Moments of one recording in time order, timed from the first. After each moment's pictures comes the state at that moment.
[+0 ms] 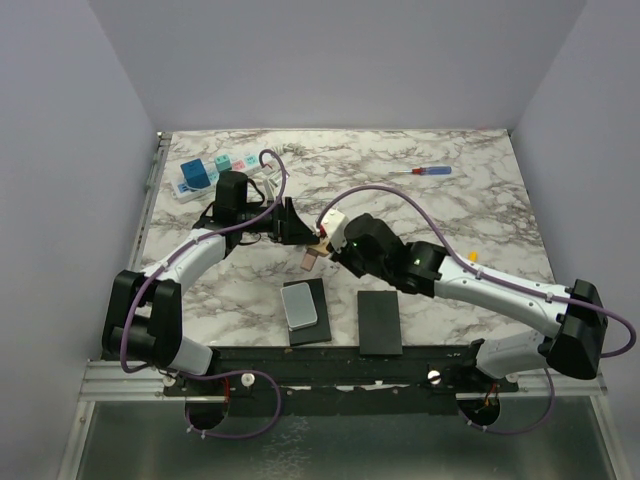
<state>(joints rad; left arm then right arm) -0.25 1.45 0.87 0.05 1.06 -0.42 1.03 1.35 1.09 -0.40 0.25 -0.18</state>
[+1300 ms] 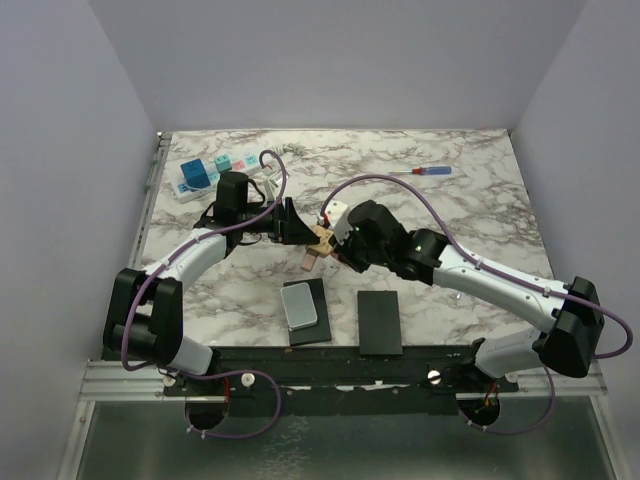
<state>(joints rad) -0.25 1.46 0.87 0.05 1.05 -0.42 0.95 1.38 1.14 -0.48 0.09 -0.15</state>
